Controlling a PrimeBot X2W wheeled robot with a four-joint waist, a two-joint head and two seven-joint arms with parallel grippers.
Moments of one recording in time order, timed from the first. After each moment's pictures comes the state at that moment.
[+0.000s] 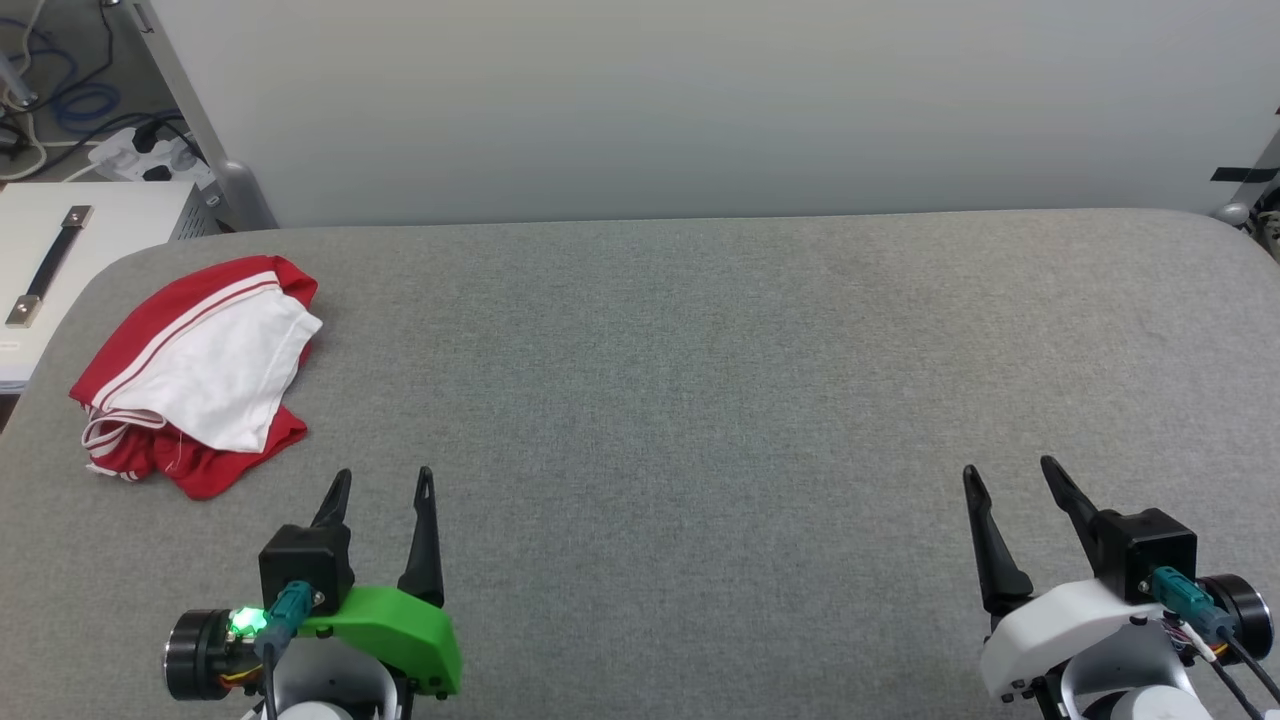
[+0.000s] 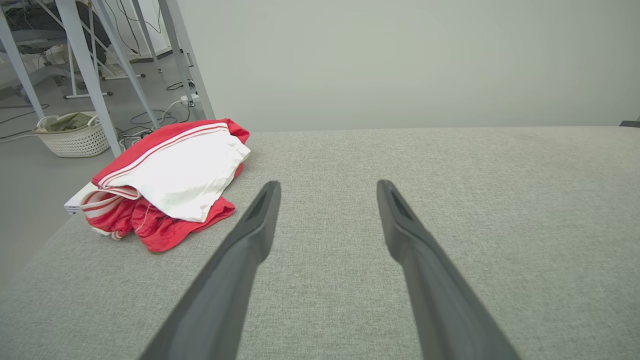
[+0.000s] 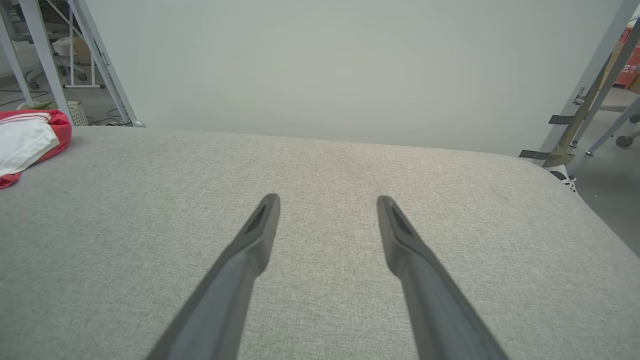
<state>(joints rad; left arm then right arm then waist) 0.02 0.05 -0.01 0.03 -0.04 -0.01 -0.03 0.02 -0.05 -0.01 0.01 0.03 0.13 -0.03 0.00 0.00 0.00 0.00</state>
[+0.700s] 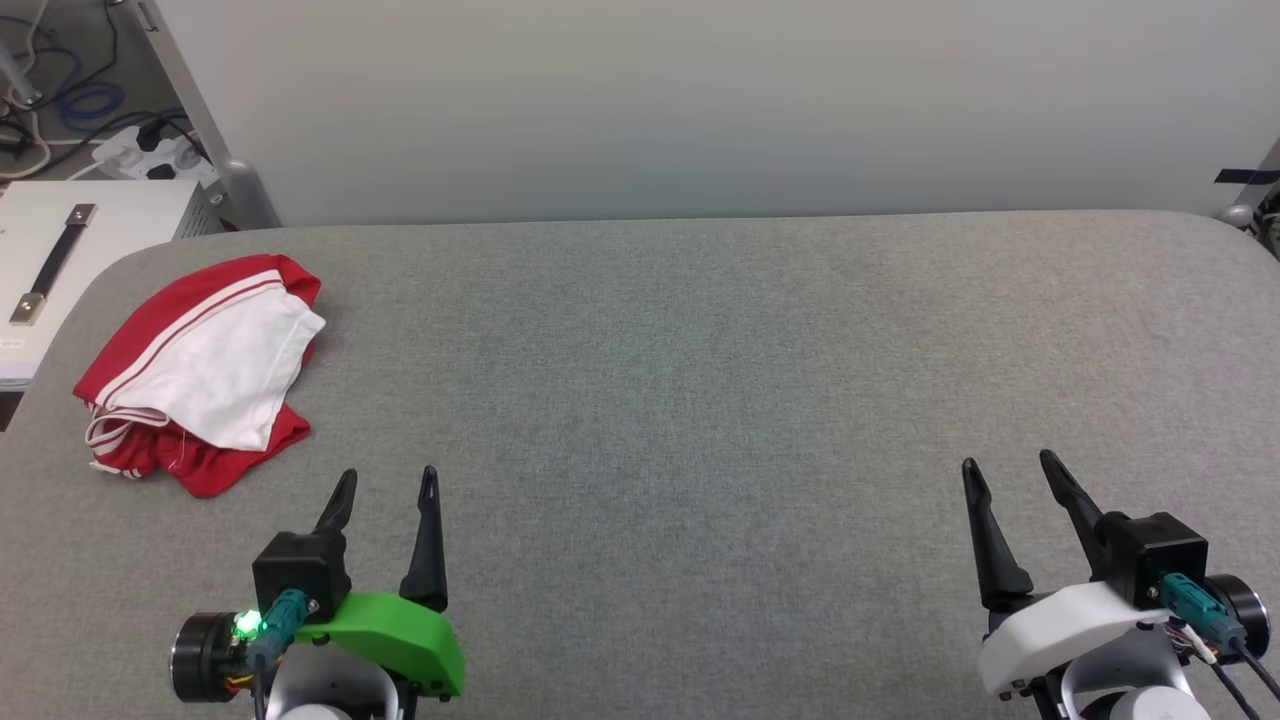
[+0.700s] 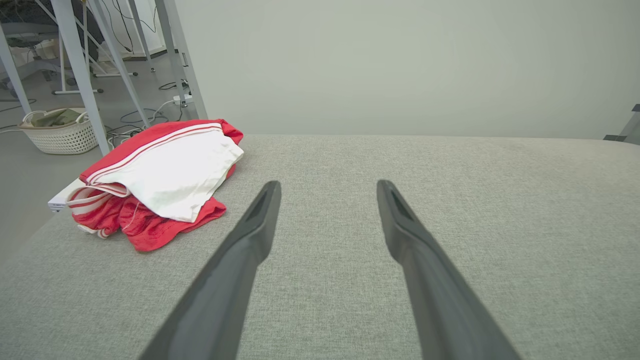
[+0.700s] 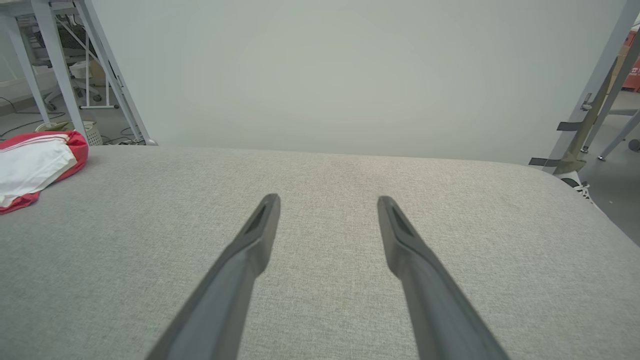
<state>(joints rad) 0.02 0.05 -0.01 0.05 -0.09 -0.02 -0.07 0.02 -0.05 0.00 0.01 0.07 0.13 -0.08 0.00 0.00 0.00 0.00</state>
